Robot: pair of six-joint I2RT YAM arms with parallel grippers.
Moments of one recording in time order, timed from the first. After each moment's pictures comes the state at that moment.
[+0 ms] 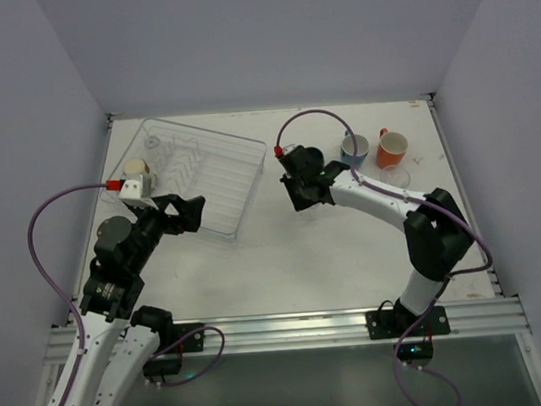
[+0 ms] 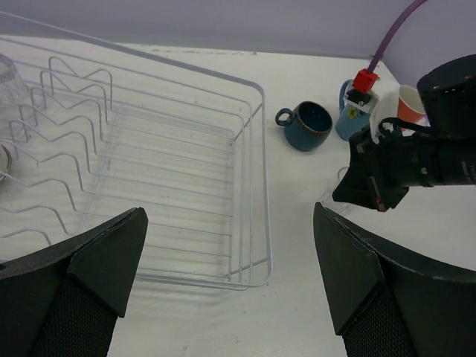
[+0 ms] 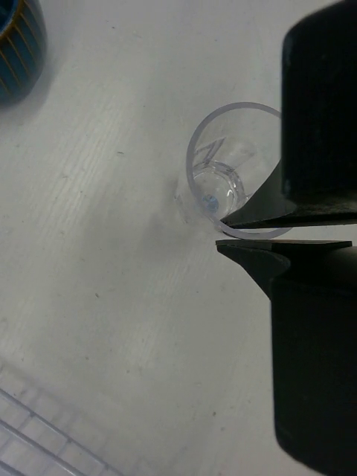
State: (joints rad) left arm -0.29 0.51 0.67 -0.28 0.08 -0.32; right arm 0.69 1.69 1.26 -0.56 0.15 0.26
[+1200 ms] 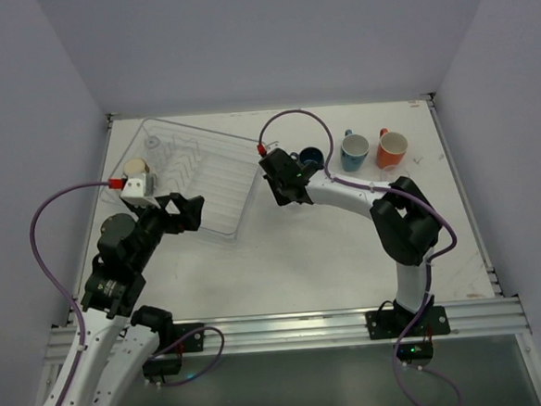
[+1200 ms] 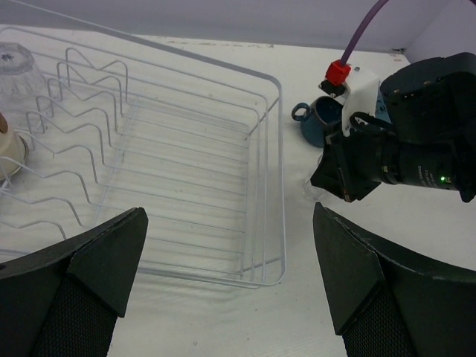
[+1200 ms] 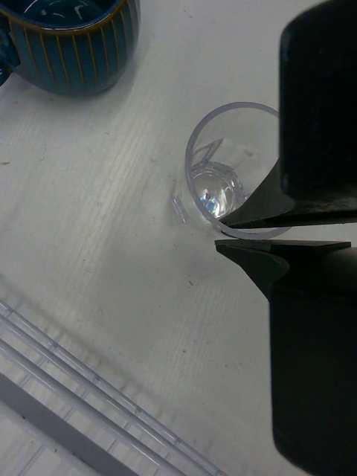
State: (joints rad) left arm -0.31 0.53 0.67 -0.29 0.02 -0.30; right arm 0.75 1.92 1.38 -0.41 0.31 0.27
